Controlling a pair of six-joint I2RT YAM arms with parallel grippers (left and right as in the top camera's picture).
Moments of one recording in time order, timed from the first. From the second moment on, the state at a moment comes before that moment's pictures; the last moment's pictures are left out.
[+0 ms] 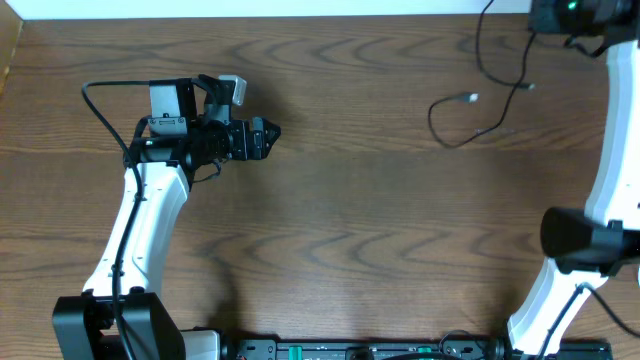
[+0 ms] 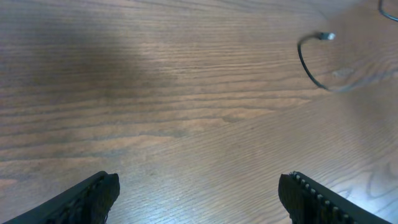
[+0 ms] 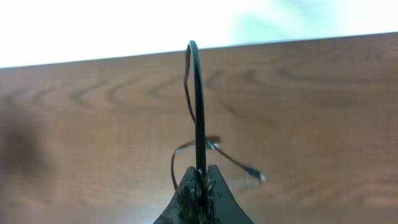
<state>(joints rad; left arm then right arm) 0.03 1.51 1.11 -0.53 0.56 0.02 -0.09 2.08 2.59 -1.33 -0.14 0.05</state>
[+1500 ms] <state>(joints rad) -0.21 1.51 1.11 -0.43 0.54 0.02 -0.62 2.36 2.59 -0.92 -0.05 -0.06</state>
